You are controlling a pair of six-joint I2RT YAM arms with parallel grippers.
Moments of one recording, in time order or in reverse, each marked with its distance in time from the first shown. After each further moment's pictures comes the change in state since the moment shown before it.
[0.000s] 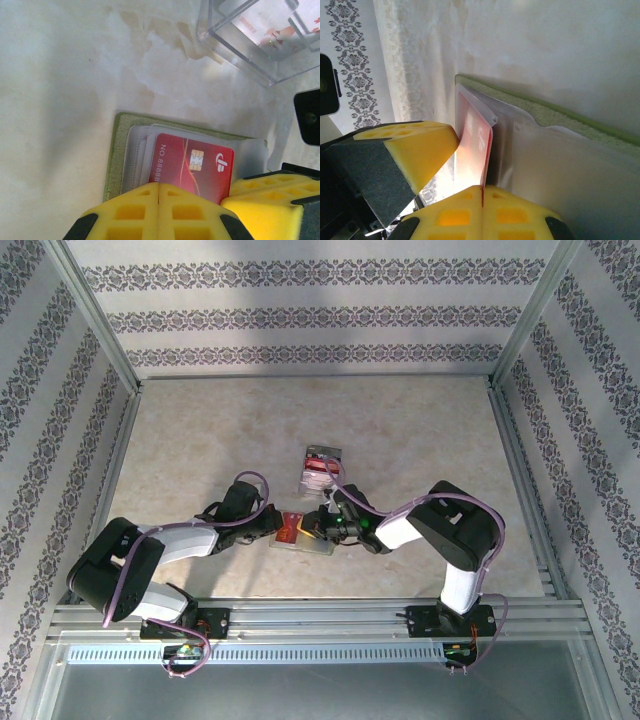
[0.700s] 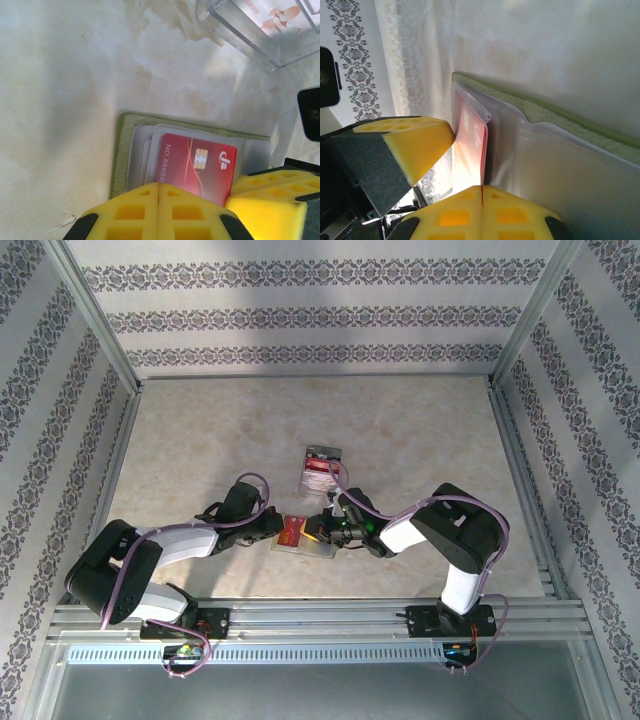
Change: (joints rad) left arm -0.010 -0.016 0.005 -0.047 0.012 0.004; right arm -0.012 -0.023 -0.051 0.028 -0.018 0.000
